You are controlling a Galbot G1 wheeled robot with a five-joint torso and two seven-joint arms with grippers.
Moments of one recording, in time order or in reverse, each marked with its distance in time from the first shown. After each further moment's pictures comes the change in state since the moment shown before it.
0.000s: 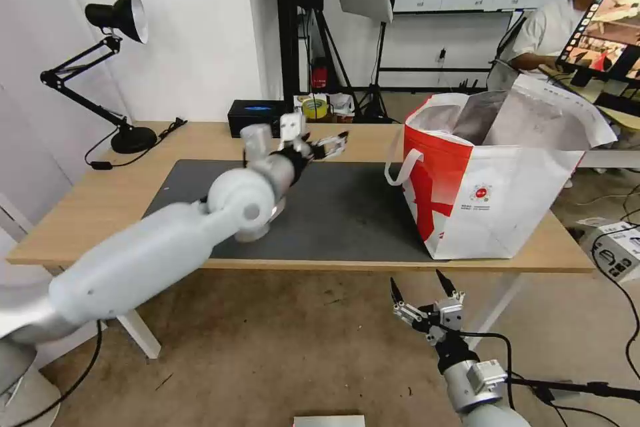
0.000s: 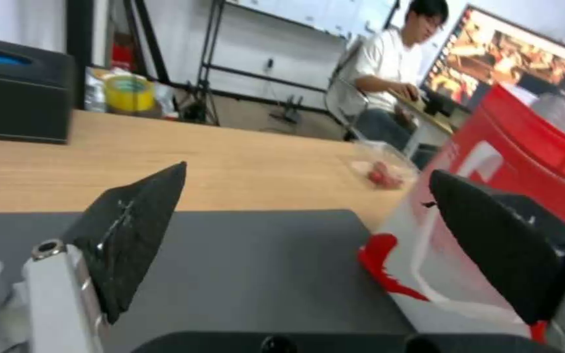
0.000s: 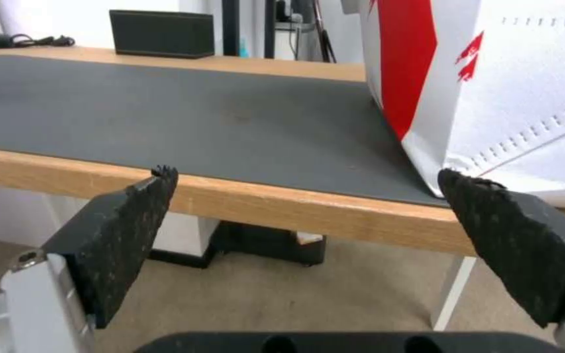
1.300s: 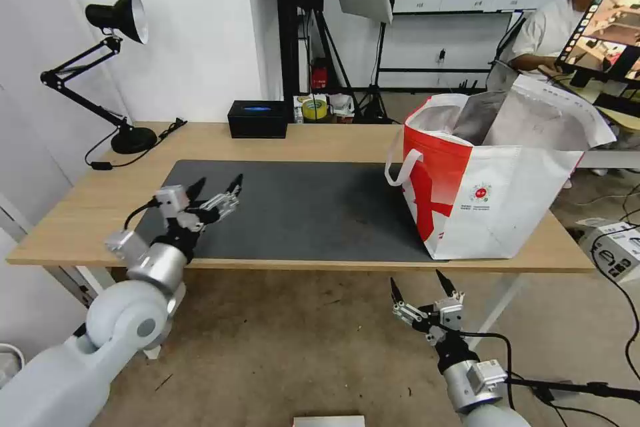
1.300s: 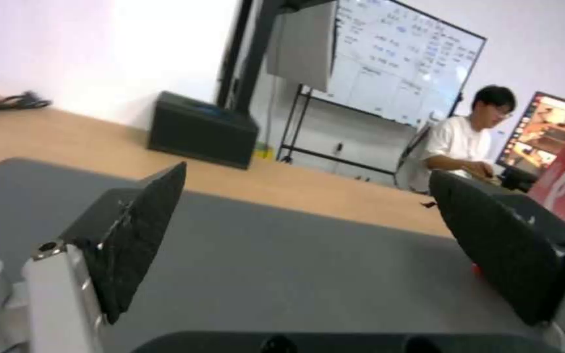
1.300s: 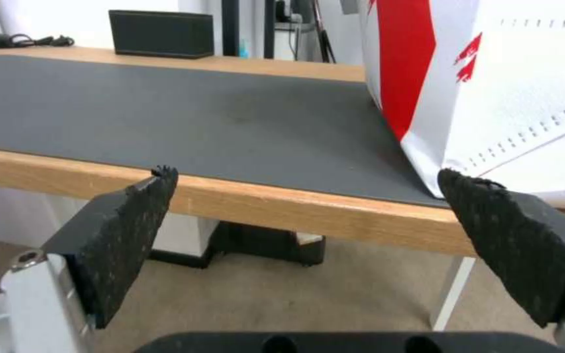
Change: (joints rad) left arm 1.065 0.026 -0.855 -0.206 0.434 -0.211 0.339; right arm 0.000 0.000 0.000 0.000 0.000 0.000 0.000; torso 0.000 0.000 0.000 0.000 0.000
